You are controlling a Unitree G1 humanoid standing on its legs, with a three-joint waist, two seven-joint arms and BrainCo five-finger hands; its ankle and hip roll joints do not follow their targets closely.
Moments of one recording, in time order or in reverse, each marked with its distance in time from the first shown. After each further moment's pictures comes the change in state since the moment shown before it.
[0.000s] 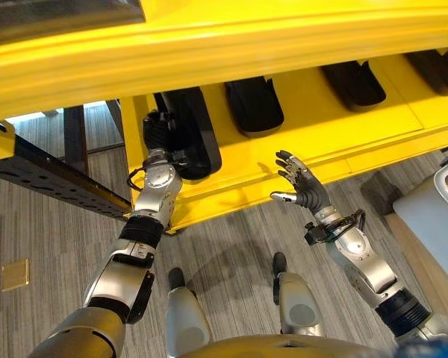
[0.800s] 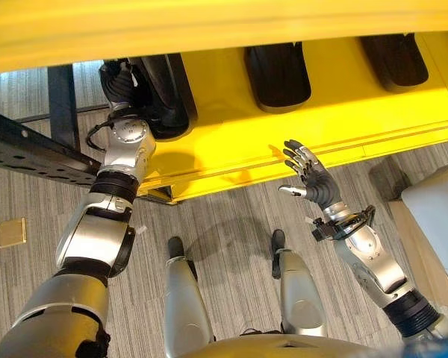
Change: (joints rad) left arm -0.386 0.176 -0.125 0.319 0.015 0.021 0.053; right arm 0.018 -0.039 -0.026 -0.062 0.038 -0.044 0.005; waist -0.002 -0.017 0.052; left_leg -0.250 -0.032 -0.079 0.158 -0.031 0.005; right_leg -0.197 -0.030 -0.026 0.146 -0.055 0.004
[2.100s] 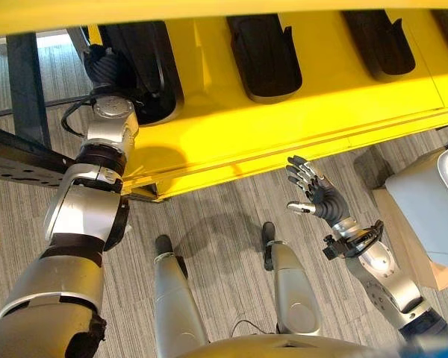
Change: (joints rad) left arm -0.142 0.049 -0.035 0.223 0.106 0.094 -0.061; right arm 0.140 -0.069 -0.012 -0.064 0.057 0.000 0.068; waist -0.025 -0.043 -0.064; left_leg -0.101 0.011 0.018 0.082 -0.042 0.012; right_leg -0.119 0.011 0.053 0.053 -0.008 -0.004
